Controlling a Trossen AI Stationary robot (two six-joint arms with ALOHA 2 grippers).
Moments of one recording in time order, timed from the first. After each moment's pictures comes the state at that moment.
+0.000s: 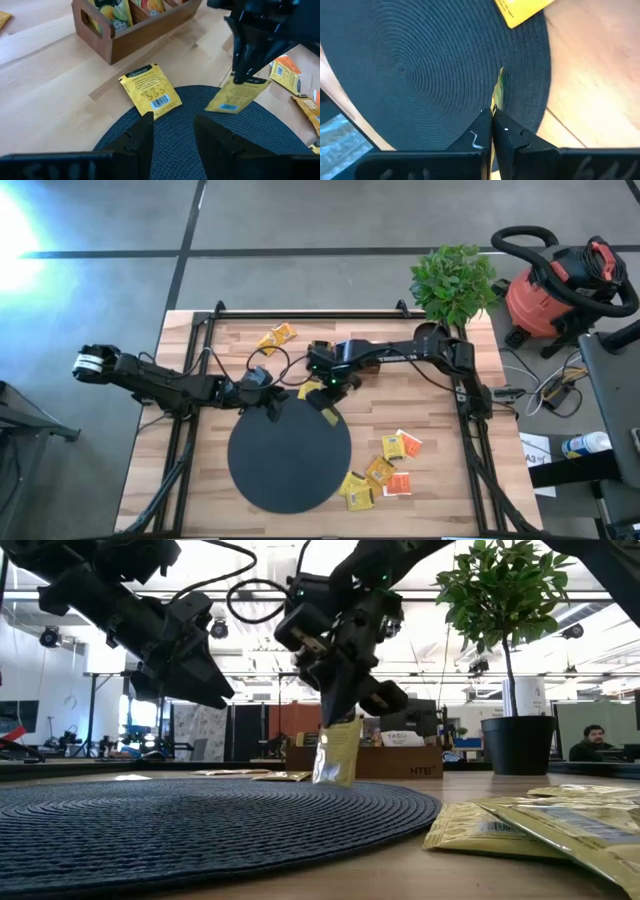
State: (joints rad) left arm -0.10 1.13 0.49 0.03 -0.39 -0.71; right arm -0.15 2.10 1.66 -0.85 -0.43 0.82
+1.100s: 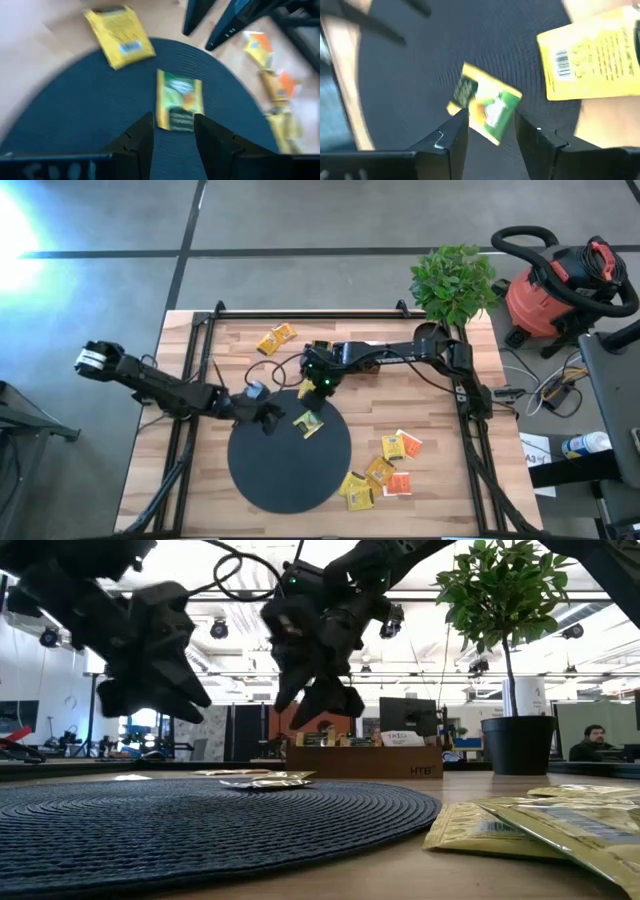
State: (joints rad) left arm -0.26 1.14 0.44 0.04 -0.35 -1.00; right arm -0.14 2.11 1.66 -0.65 -0.40 0.50
